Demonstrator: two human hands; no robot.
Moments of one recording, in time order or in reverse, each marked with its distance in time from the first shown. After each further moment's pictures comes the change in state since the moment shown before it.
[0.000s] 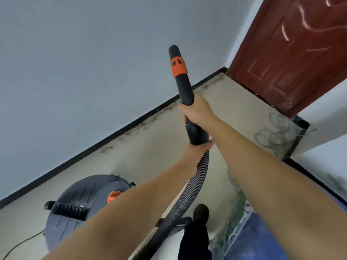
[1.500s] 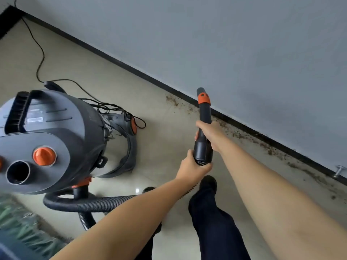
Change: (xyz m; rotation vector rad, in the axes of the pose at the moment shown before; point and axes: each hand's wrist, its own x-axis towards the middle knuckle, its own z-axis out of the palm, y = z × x) left_hand 0.368 -0.016 -0.110 -0.325 0.930 -0.041; right_hand 0.376 0.149 0.283 -0.191 -1.071 0.261
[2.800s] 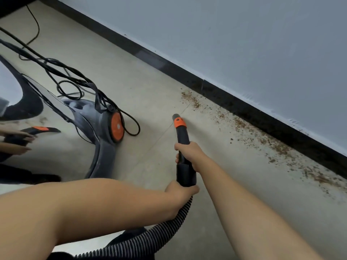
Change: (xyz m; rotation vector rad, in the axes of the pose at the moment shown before) left_hand 0.355 -0.274 0.003 -0.150 0.203 -0.284; right_hand 0.382 0.206 0.128 -0.110 -0.307 -0.030
